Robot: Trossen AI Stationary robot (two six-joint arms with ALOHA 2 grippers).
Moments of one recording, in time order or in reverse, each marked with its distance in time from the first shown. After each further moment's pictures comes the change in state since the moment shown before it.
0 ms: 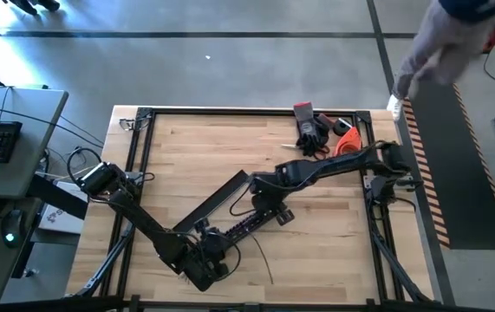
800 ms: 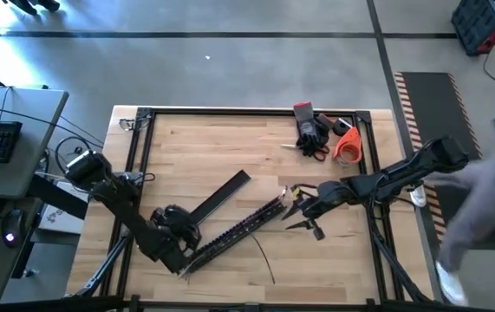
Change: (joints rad) left arm -0.087 -0.161 -0.241 -0.502 0.167 -0.909; right arm 0.165 -0.594 -0.947 1.166 -0.043 0.388
